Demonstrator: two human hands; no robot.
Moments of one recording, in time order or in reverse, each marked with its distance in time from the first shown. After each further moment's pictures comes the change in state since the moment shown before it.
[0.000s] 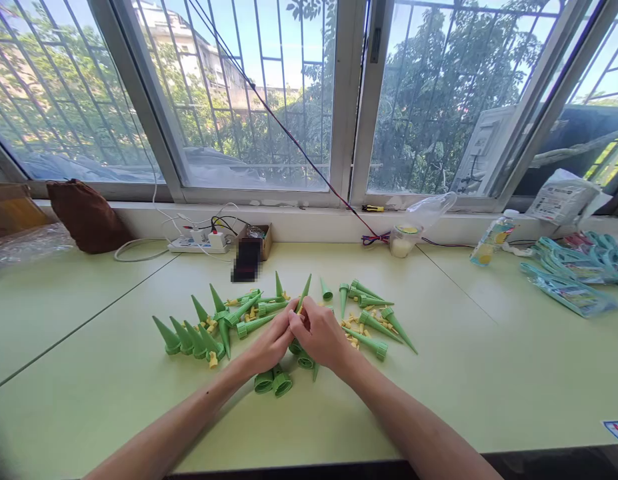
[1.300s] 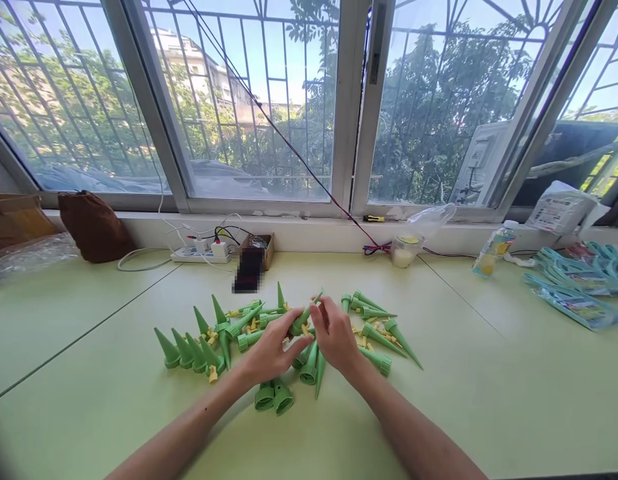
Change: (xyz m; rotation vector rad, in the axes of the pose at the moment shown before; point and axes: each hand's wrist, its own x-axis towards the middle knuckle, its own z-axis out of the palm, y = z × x) left_hand 0.005 0.015 -0.011 0.158 0.109 0.237; right_hand 0.005 0.018 -0.008 0.081 0.203 0.015
